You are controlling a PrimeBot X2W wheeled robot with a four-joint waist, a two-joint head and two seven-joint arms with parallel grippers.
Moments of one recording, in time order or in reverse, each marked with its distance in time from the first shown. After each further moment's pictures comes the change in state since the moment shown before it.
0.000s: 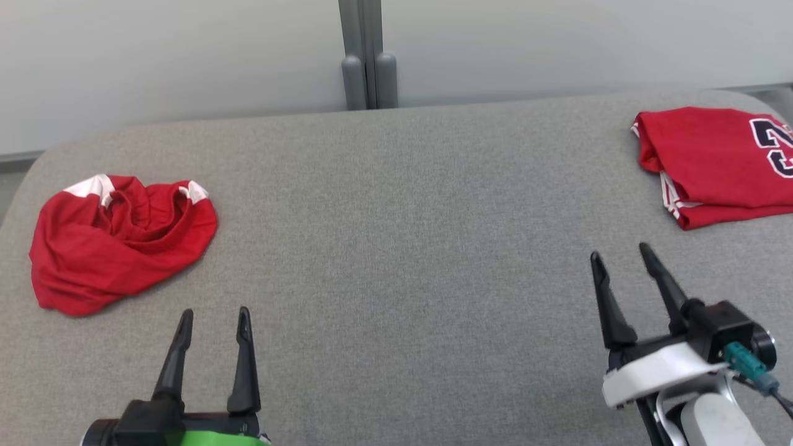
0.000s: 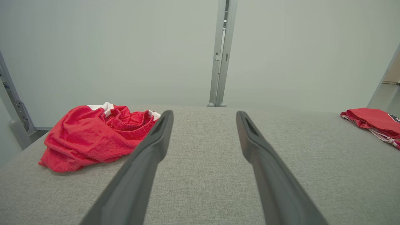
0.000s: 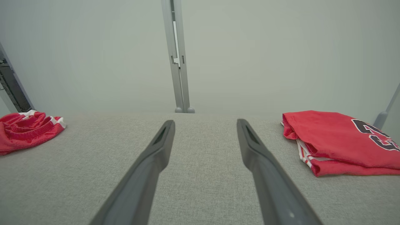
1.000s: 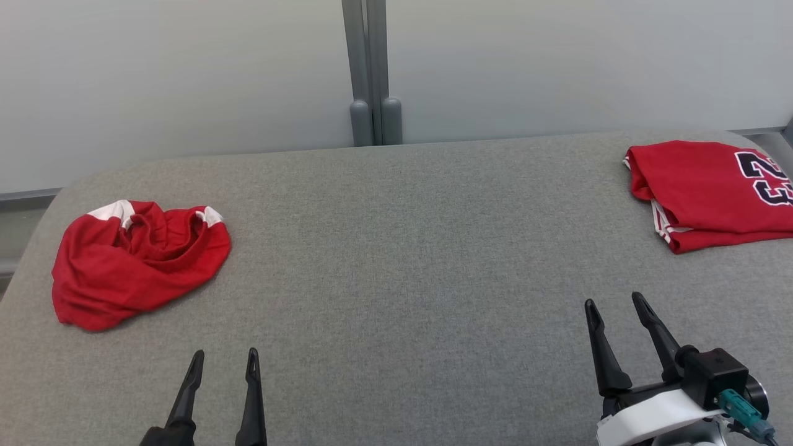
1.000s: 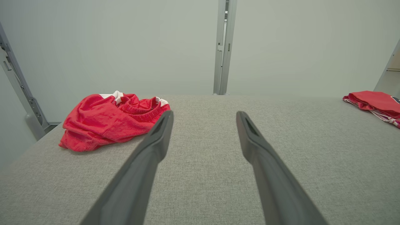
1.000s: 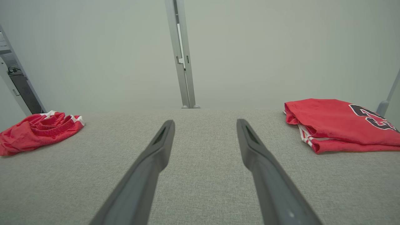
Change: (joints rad) left arm 0.068 0.000 -0.008 0.066 0.044 0.009 0.000; right arm 0.147 0.049 -0.006 -0.045 -0.004 0.000 0.000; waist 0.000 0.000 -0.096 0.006
